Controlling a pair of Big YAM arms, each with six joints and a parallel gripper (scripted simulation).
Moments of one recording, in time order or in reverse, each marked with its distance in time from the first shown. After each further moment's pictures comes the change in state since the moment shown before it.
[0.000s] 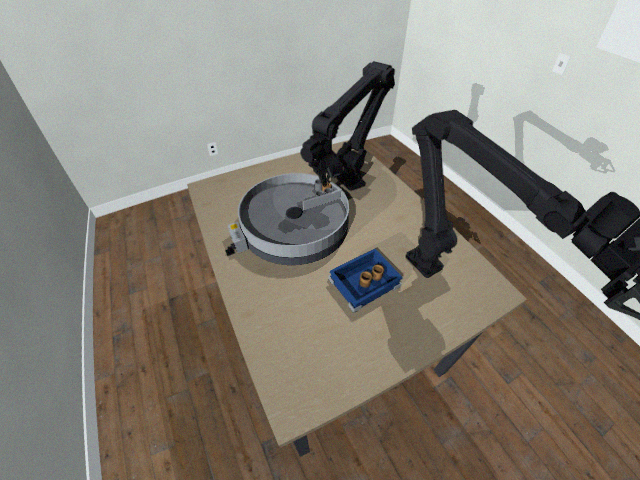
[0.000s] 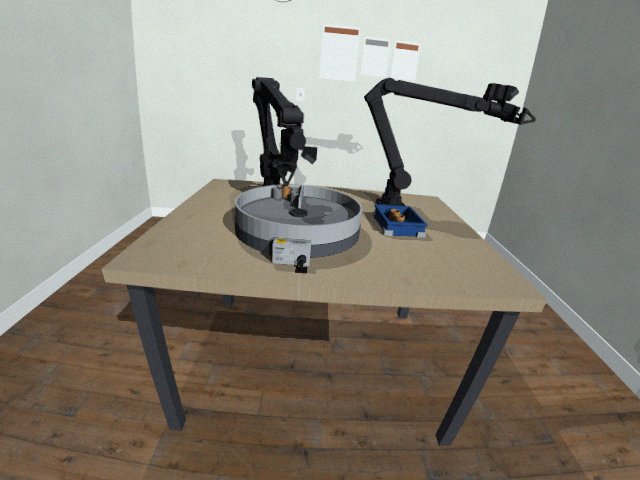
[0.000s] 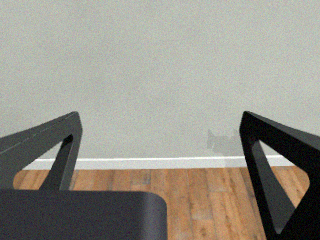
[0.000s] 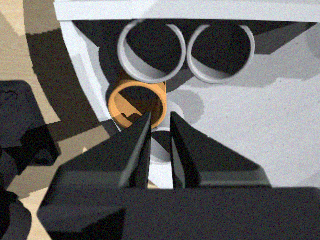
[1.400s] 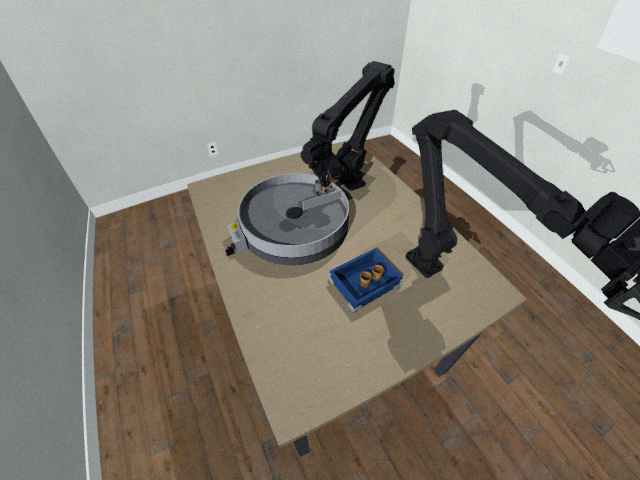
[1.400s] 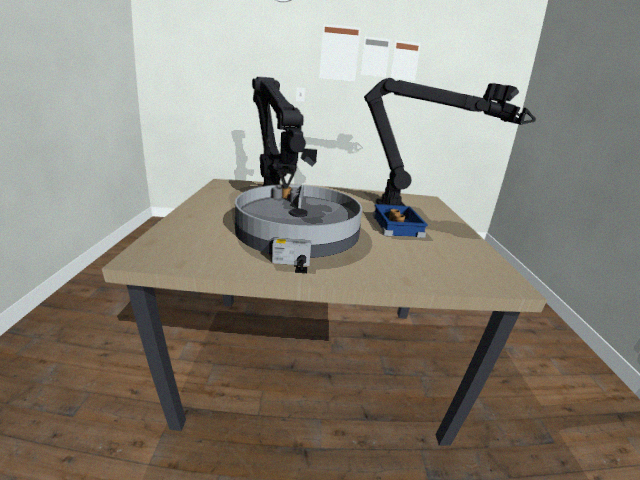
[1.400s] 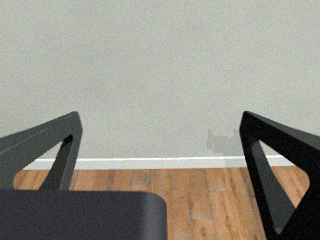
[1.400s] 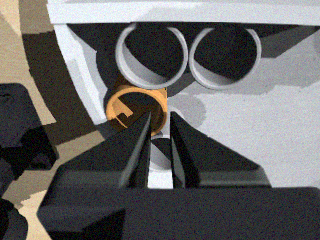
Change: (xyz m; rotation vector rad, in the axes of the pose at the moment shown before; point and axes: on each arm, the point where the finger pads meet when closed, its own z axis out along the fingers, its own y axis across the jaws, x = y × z) left arm 0.000 0.000 0.000 0.000 0.000 0.000; right arm 0.000 0.000 0.008 -0.001 0.001 0.000
